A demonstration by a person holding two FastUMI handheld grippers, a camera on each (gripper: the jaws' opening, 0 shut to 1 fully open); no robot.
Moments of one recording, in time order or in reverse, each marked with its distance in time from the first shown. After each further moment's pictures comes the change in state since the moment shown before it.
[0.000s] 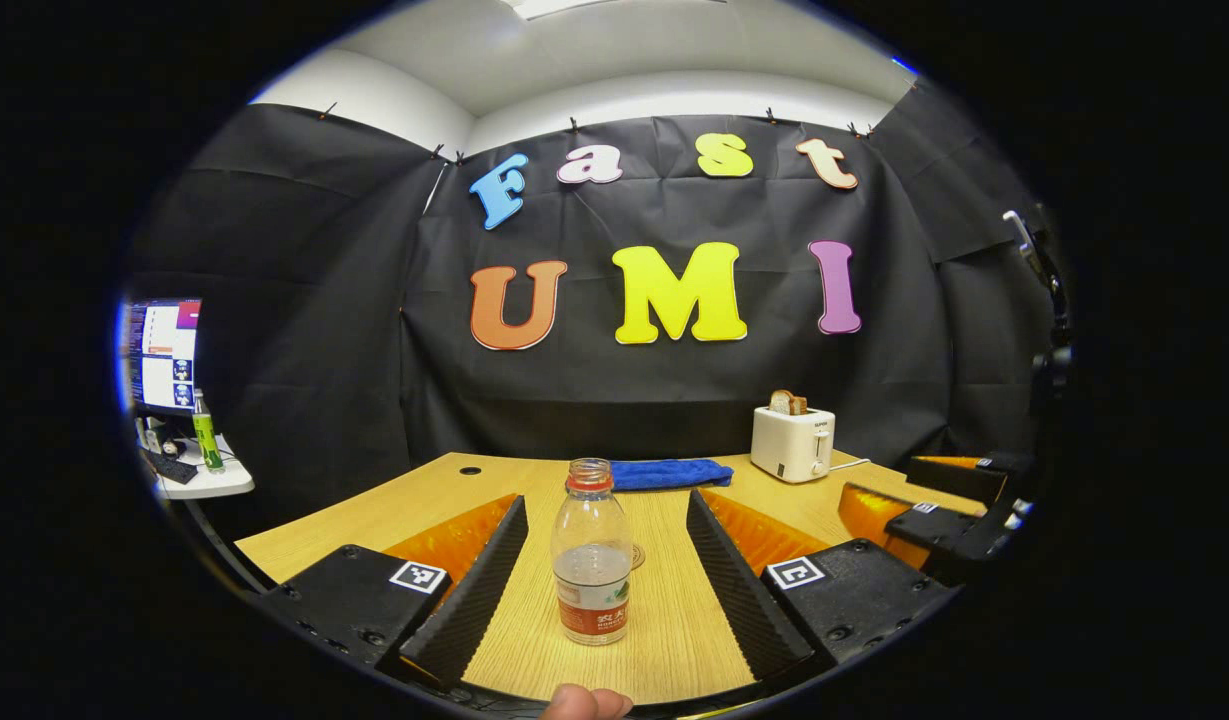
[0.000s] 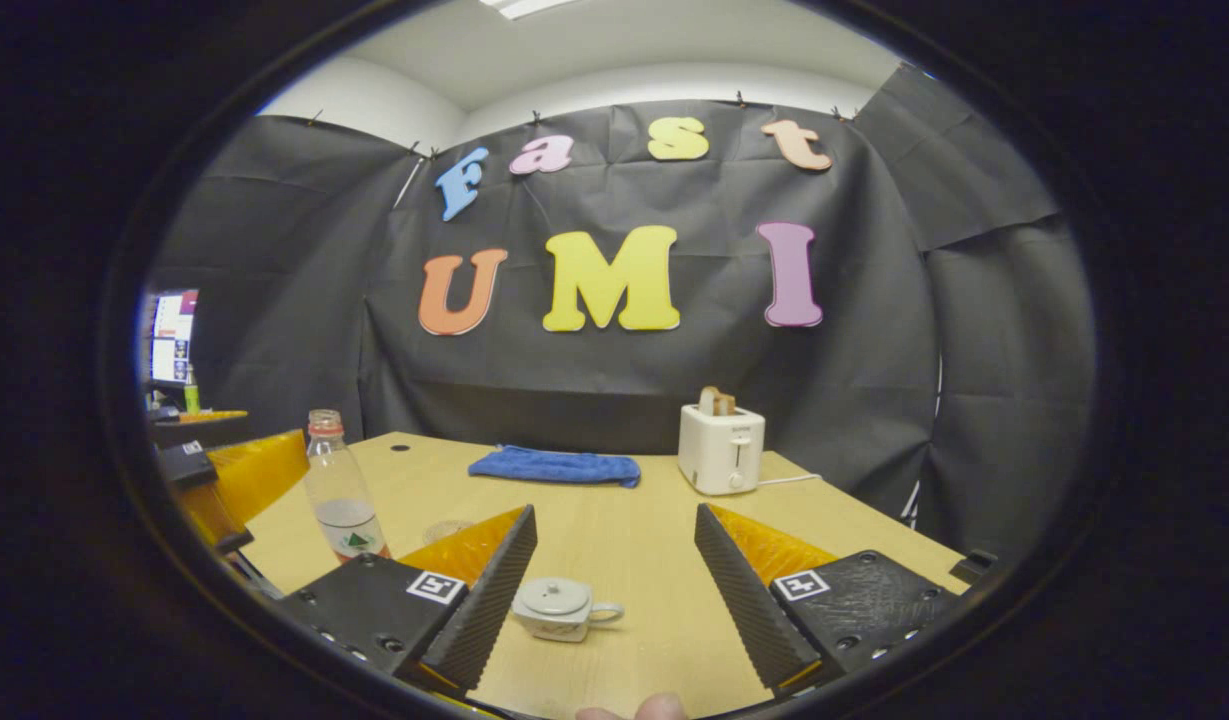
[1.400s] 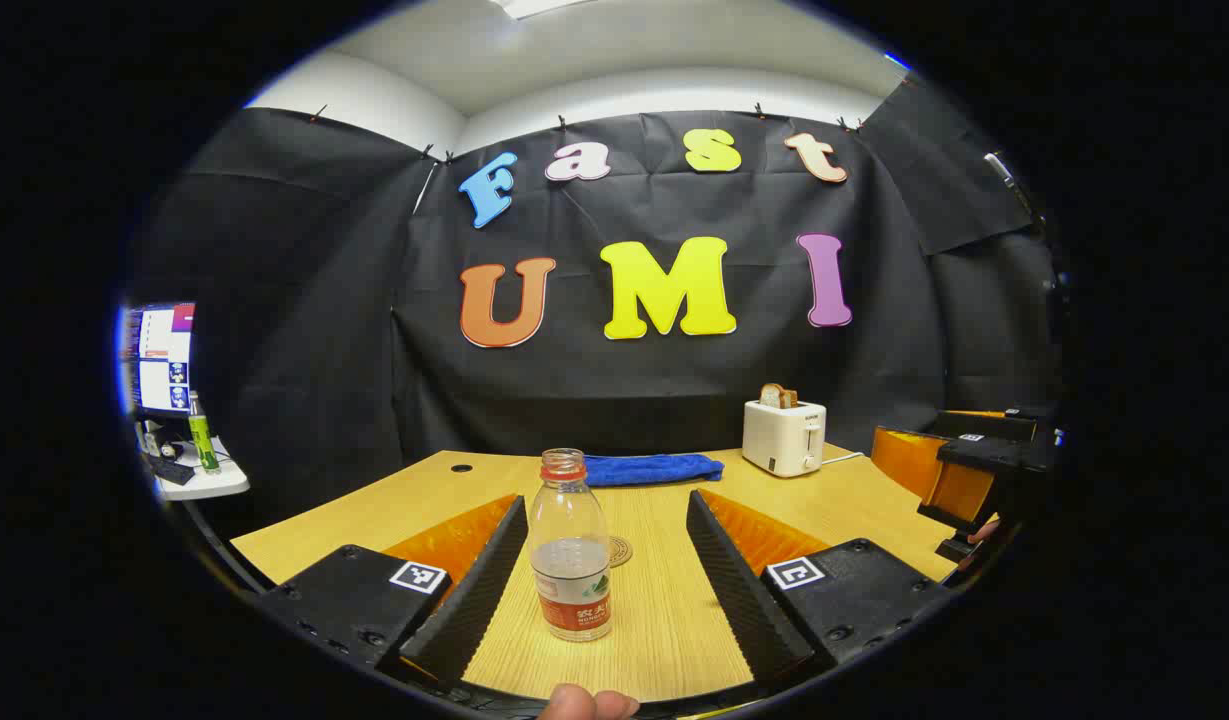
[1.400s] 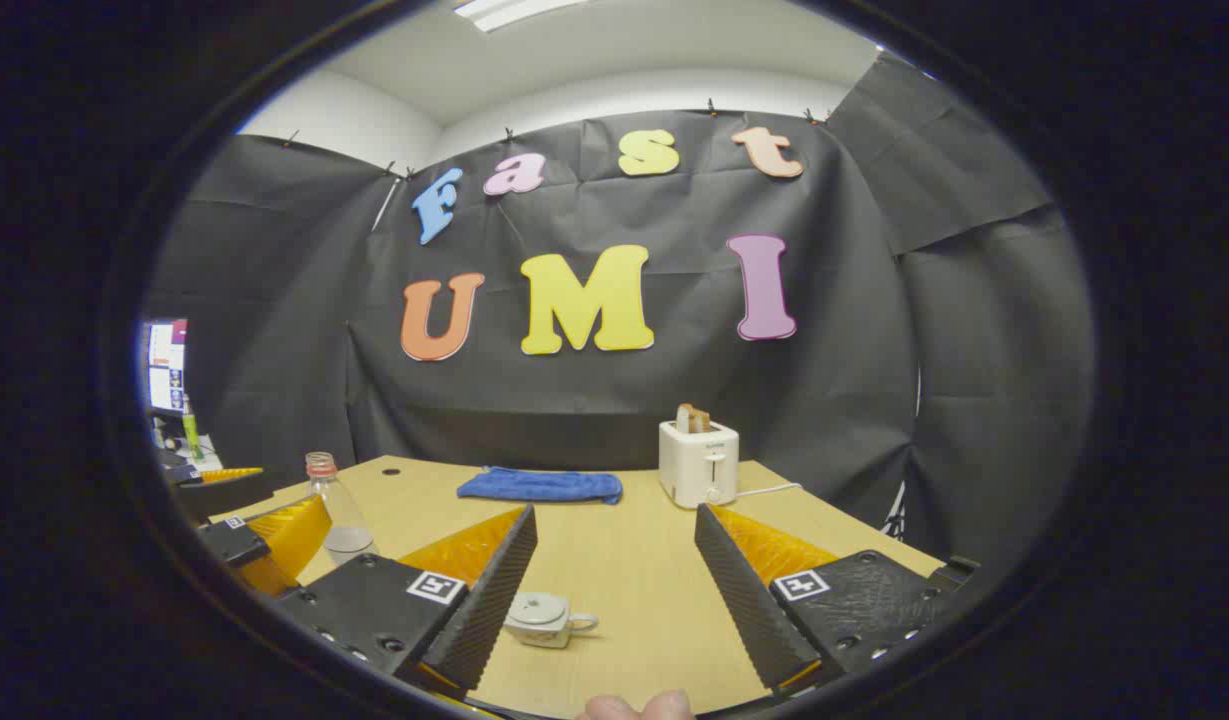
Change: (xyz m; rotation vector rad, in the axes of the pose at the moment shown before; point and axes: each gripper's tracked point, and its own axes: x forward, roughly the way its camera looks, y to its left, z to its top) left arm -0.002 -0.017 -0.008 0.012 0.019 -0.022; right arm -0.027 -0.030 0.042 0.053 -0.045 -0.039
